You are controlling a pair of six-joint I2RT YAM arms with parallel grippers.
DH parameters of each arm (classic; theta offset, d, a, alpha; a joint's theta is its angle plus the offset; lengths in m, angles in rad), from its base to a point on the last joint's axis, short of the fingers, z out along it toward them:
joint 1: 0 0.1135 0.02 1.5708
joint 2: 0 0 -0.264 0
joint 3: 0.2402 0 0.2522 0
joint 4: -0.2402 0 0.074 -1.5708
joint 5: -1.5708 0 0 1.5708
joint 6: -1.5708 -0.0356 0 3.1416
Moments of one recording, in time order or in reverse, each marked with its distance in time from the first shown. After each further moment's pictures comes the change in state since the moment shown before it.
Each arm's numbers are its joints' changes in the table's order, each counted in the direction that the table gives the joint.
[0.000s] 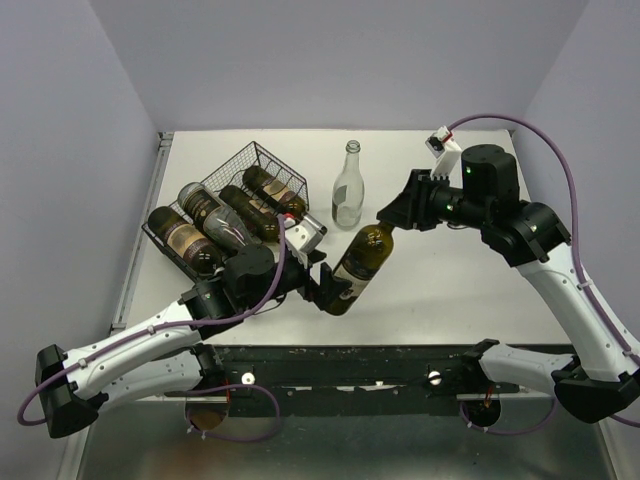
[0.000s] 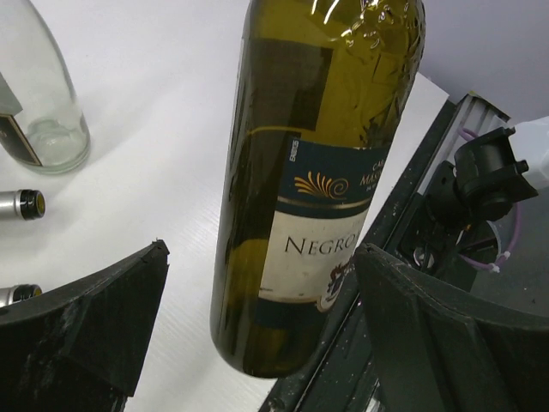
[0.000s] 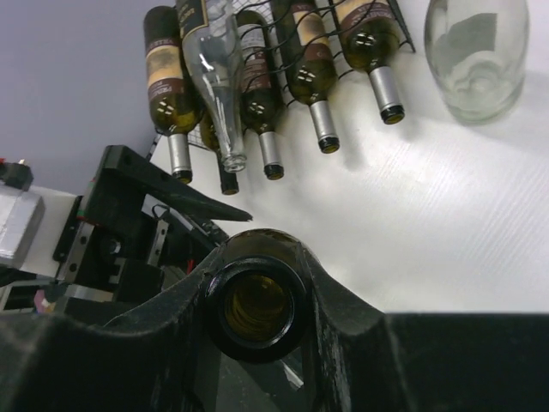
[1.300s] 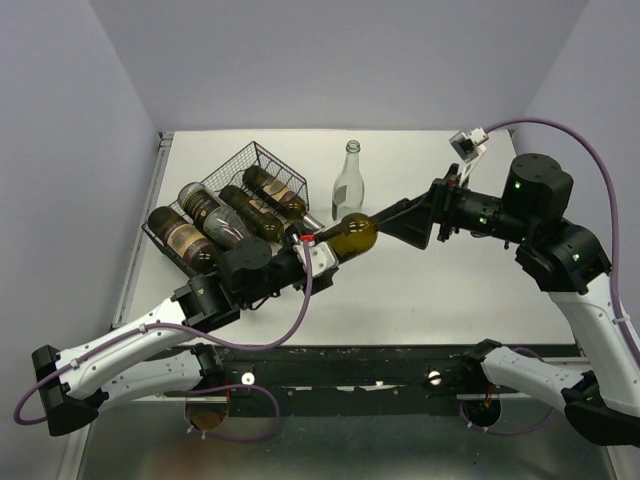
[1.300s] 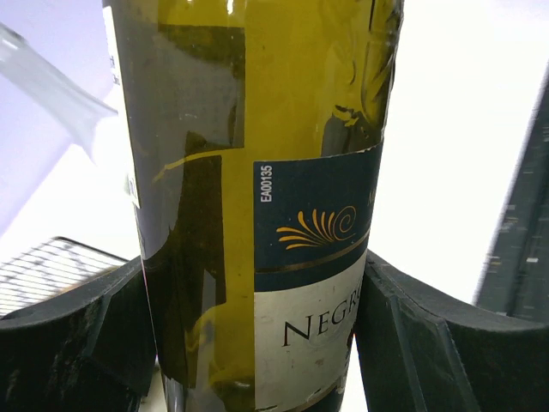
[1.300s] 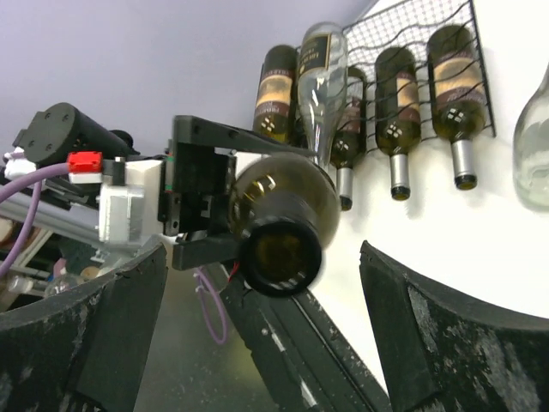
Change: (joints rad) left arm -0.008 -0.006 0.108 -0.094 0.074 -0.644; right arm -0.004 0.132 0.025 0.089 0.217 0.044
